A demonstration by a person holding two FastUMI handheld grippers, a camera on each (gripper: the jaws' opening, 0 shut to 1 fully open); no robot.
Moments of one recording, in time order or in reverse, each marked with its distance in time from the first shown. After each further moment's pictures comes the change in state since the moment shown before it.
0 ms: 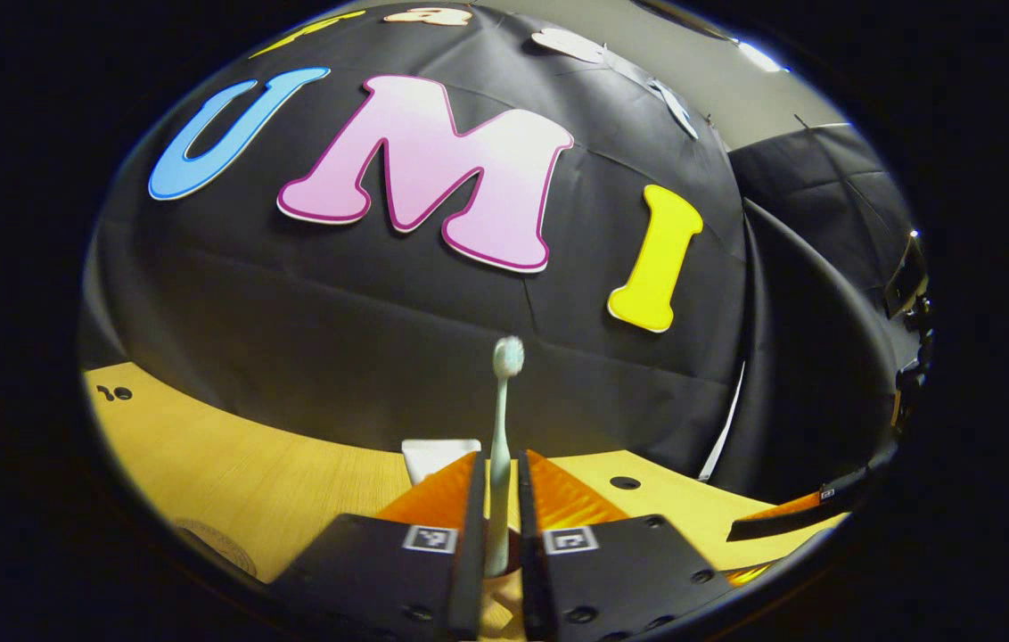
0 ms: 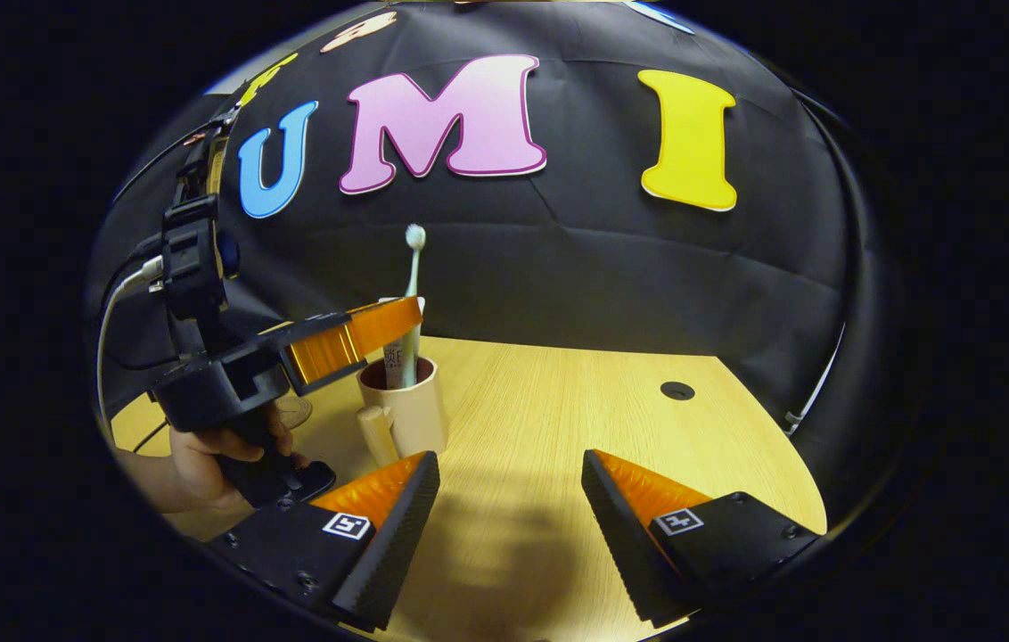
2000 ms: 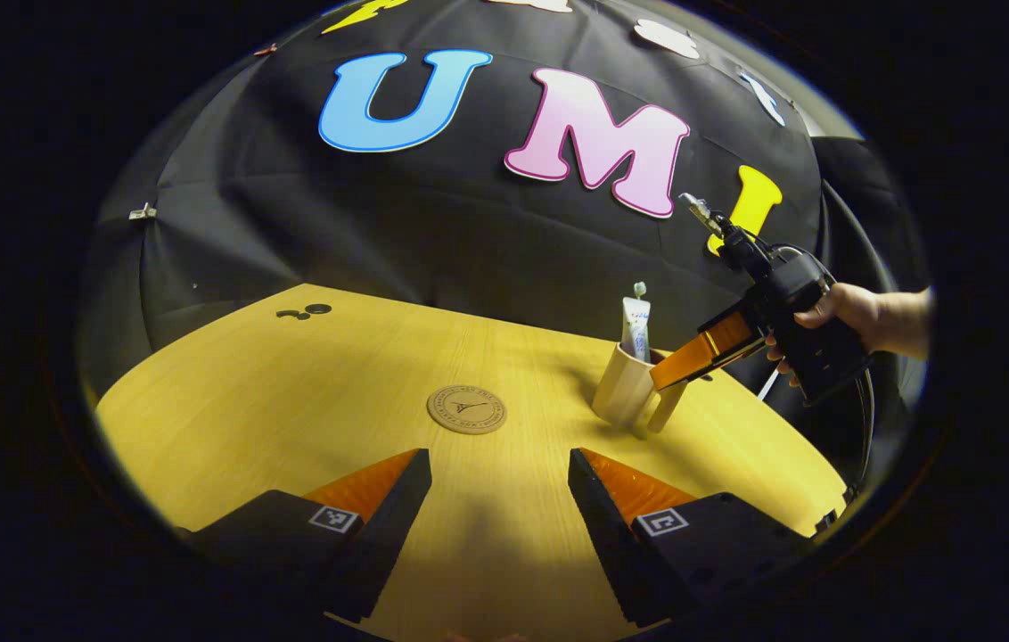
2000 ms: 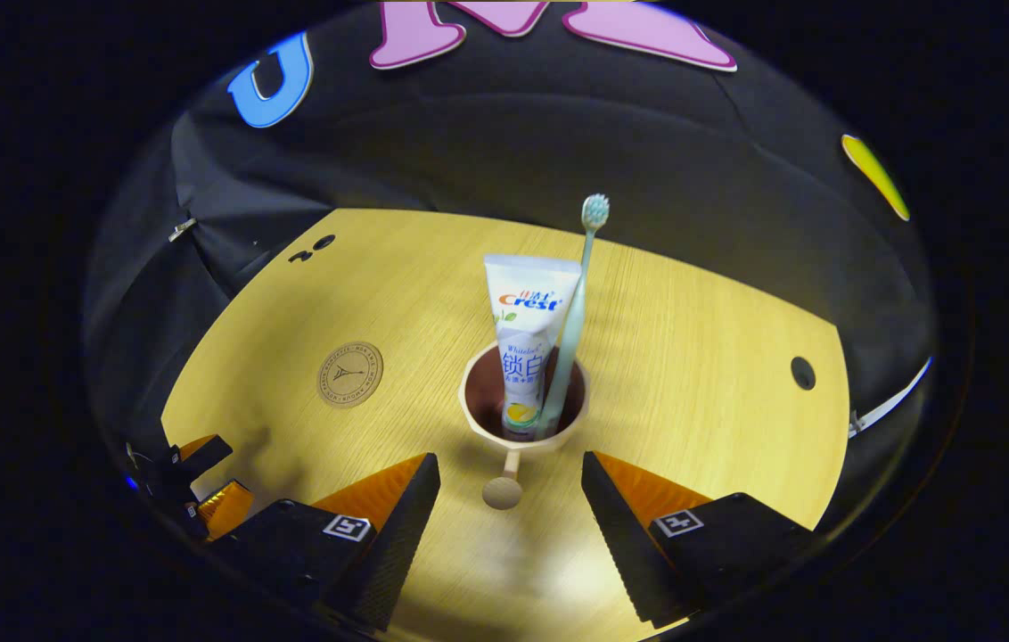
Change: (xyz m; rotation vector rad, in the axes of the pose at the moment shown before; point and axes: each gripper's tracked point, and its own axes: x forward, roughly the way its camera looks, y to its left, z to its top) left arm -0.281 0.134 -0.035 -0.079 0.327 0.336; right arm 0.078 0.108 0.006 -0.043 0.632 0.215
